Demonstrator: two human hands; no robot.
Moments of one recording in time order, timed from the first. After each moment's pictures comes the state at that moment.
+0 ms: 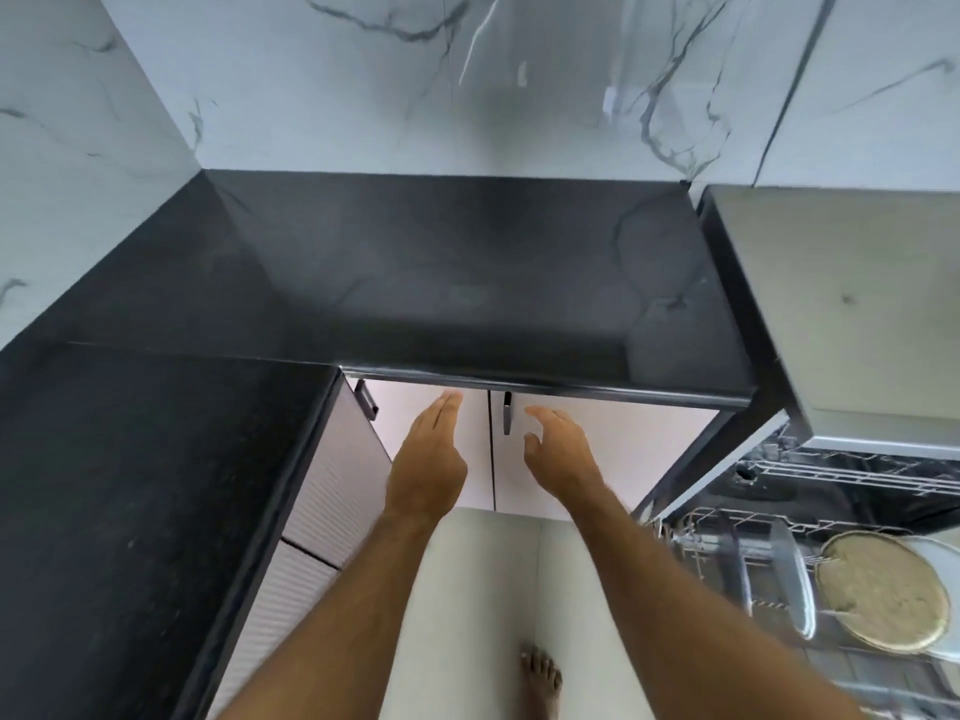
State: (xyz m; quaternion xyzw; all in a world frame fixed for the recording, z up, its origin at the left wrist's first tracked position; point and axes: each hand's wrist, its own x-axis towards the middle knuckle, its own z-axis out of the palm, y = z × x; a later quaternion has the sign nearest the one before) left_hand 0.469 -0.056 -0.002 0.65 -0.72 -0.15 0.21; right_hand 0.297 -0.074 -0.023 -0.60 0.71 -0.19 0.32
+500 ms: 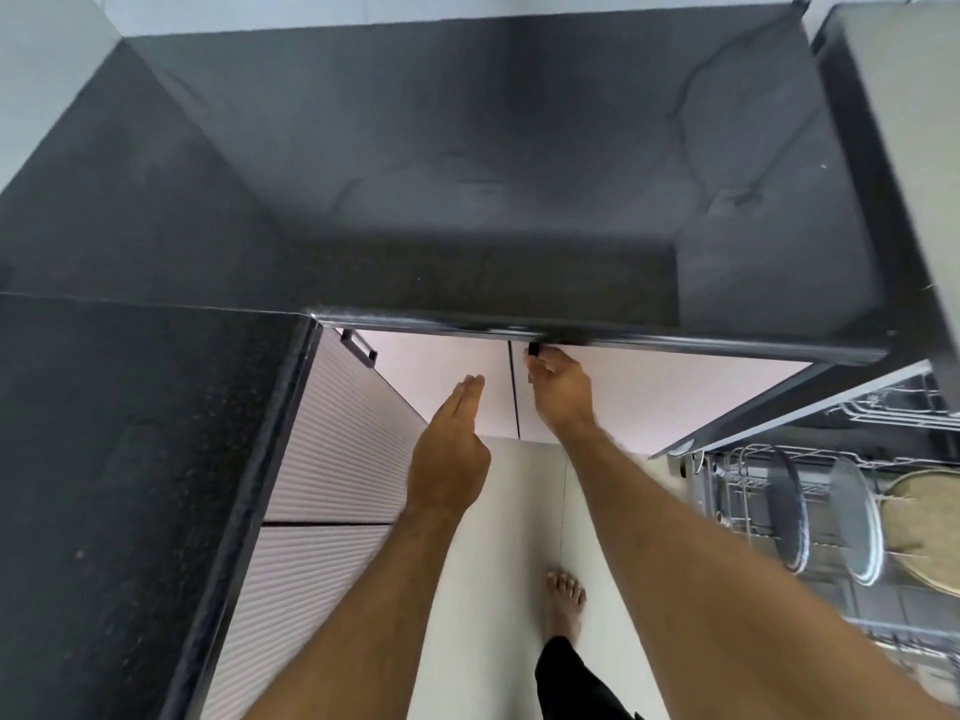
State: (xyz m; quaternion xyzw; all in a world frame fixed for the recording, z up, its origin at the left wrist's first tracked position) left_hand 0.465 -0.086 -0.094 0.68 -0.69 -0.20 0.14; right_hand 0.326 -0.158 -0.117 -0.41 0.72 -0.31 0.47
